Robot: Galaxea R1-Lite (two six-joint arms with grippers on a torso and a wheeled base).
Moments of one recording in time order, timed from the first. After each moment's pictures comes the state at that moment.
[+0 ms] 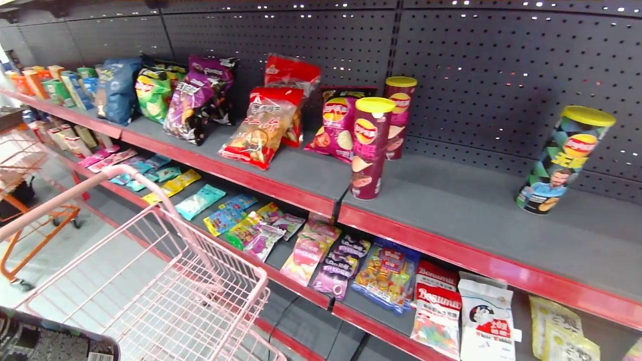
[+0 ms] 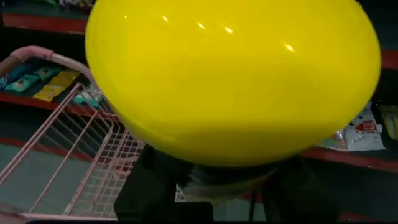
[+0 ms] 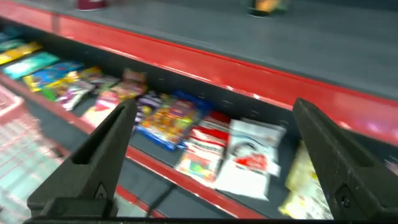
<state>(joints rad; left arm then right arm) -0.22 0.37 -0.42 0.12 -0.07 0.02 0.00 0.00 0.00 0.00 0.00 0.00</state>
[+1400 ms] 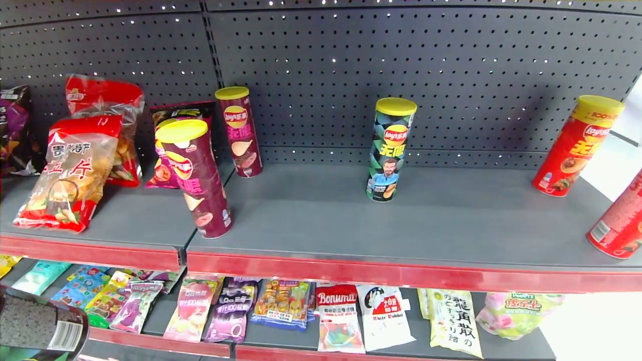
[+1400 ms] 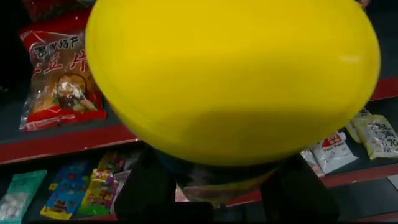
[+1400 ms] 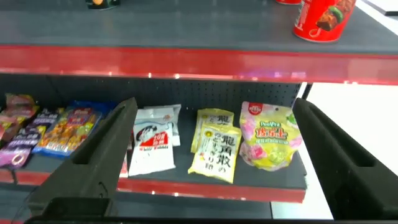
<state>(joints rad) -0.21 0.42 -0.52 0.13 0.00 0.13 0.00 0.00 0.00 0.00 0.00 0.00</state>
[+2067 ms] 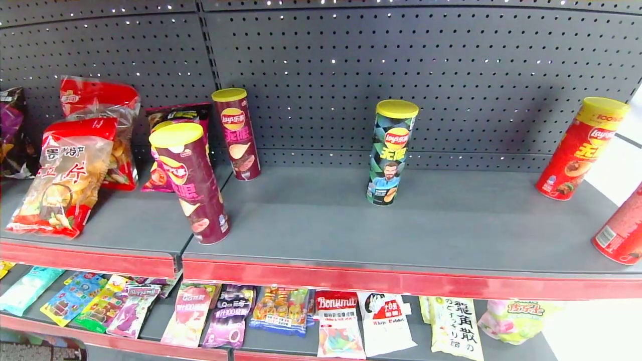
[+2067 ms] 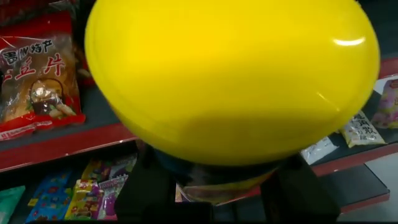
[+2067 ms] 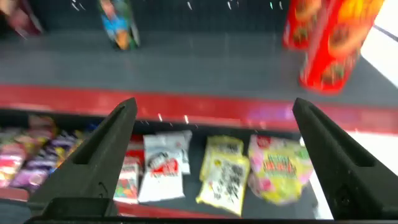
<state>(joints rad) -0.22 0.29 -0.52 0.24 -0.06 0.13 0.02 0.12 -0.19 -0.02 0.07 0.01</state>
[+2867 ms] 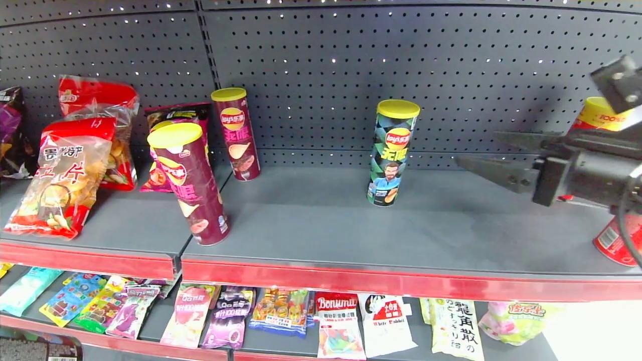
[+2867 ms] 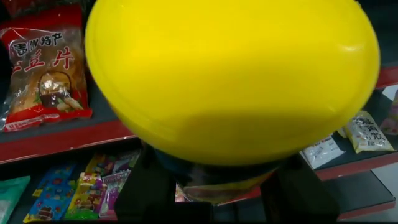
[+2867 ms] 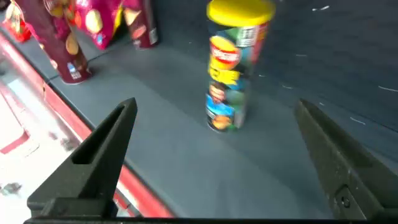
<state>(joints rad) -0.21 0.30 -0.52 0.24 -0.03 0.11 0.30 1.37 -0.83 -0.42 0.35 -0.10</state>
